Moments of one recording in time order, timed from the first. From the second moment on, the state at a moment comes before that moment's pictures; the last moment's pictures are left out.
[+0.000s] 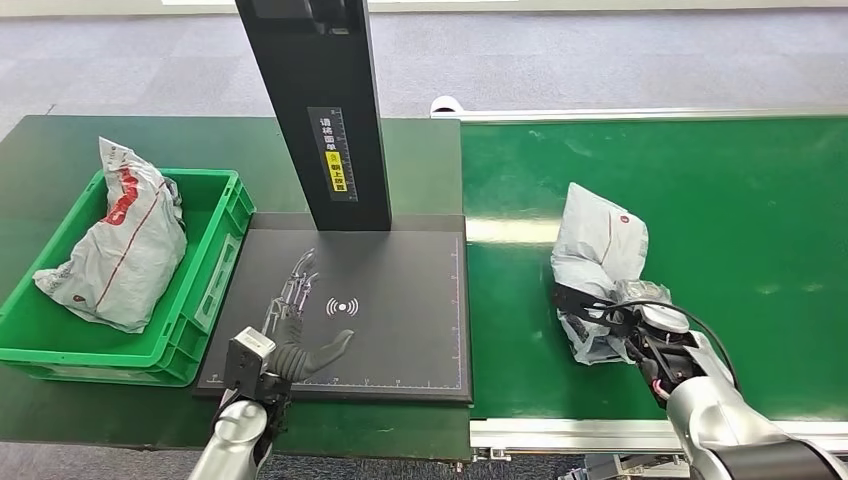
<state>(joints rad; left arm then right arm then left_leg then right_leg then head) -0.18 -0.17 -0.06 -1.18 -0.20 -0.06 -0.70 -0.78 -0.18 0.29 -0.27 1.12 0.00 0.14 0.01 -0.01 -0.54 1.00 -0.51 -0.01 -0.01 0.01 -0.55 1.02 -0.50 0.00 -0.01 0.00</state>
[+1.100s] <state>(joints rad) -0.10 -0.19 0.15 -1.54 -0.02 0.11 -0.70 -0.63 0.09 0.48 -0.90 1.26 -0.23 -0.29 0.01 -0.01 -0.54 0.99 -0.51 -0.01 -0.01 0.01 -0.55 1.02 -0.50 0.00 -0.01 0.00</state>
